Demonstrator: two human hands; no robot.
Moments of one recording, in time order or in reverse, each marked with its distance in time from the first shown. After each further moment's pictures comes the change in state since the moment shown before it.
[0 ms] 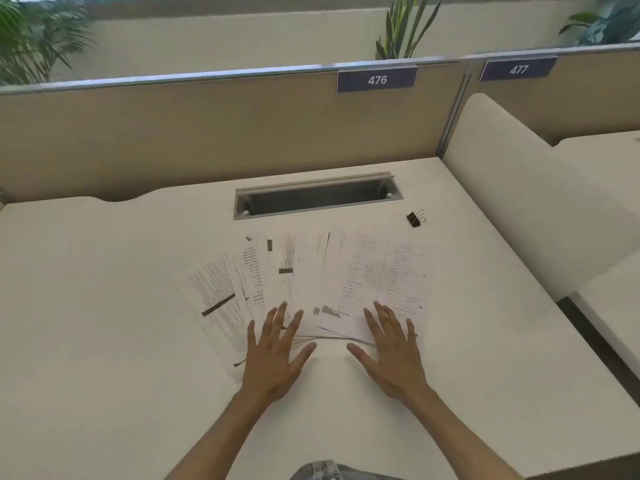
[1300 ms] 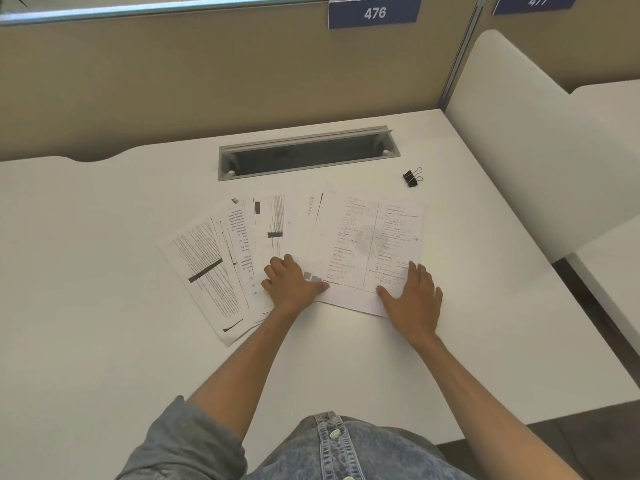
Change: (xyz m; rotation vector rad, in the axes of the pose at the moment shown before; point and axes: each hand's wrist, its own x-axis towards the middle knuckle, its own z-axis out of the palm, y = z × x) left_hand 0.082 0.062 -0.001 -0.186 -0.079 -0.478; right_hand 0.023 0.031 -0.018 0.107 0.111 0.482
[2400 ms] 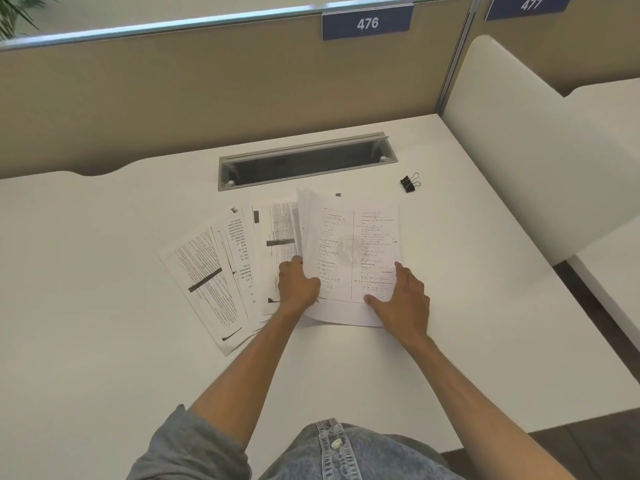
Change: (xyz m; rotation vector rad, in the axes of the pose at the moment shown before) left_hand 0.004 0.015 -0.004 -0.441 -0.078 0.016; right_hand 0.001 -0.012 -0.005 0.141 -0.044 -0.049
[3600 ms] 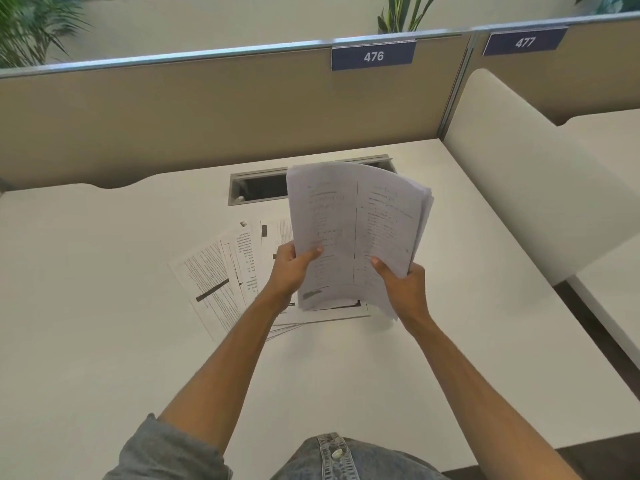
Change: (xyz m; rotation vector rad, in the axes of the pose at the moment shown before) left_hand -0.021 0.050 -0.058 -0.581 -0.139 0.240; right_hand 0.007 -0.054 -0.050 1.016 0.004 -0.107
